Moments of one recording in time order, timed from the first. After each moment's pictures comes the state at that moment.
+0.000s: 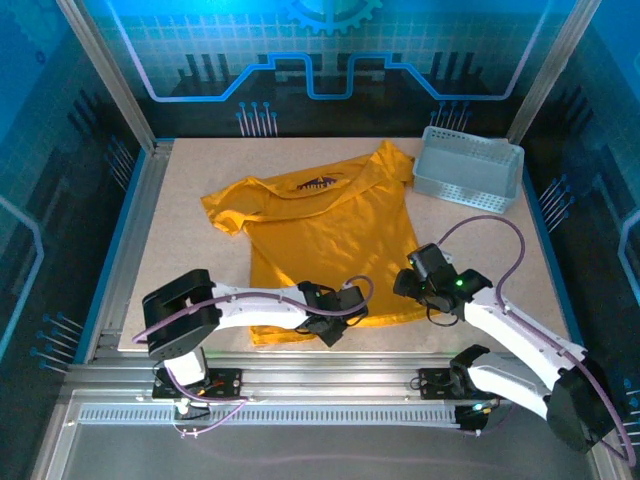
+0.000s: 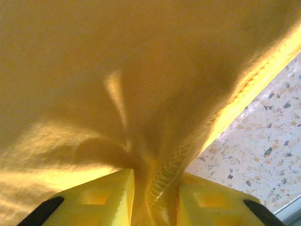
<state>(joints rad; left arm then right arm) -1.16 1.71 1.00 -0.63 -0.18 -0.40 0.52 1.00 0.60 -0.74 0.18 0.84</state>
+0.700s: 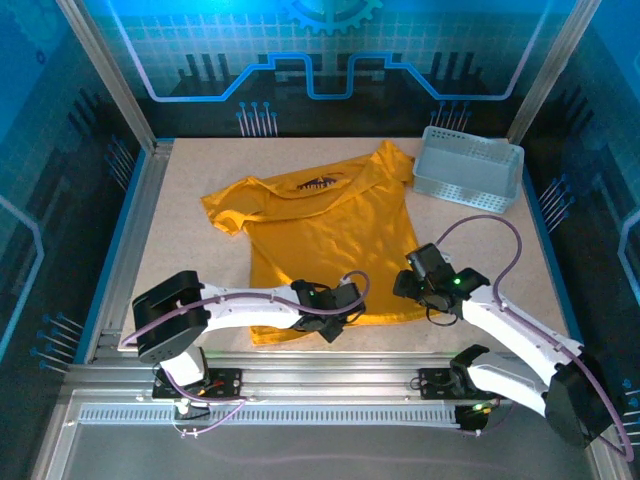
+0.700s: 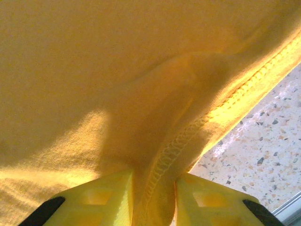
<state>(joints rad) -1.15 1.67 0.98 -0.60 -0.21 -0.40 0.52 1.02 0.60 -0.74 0.18 0.83</state>
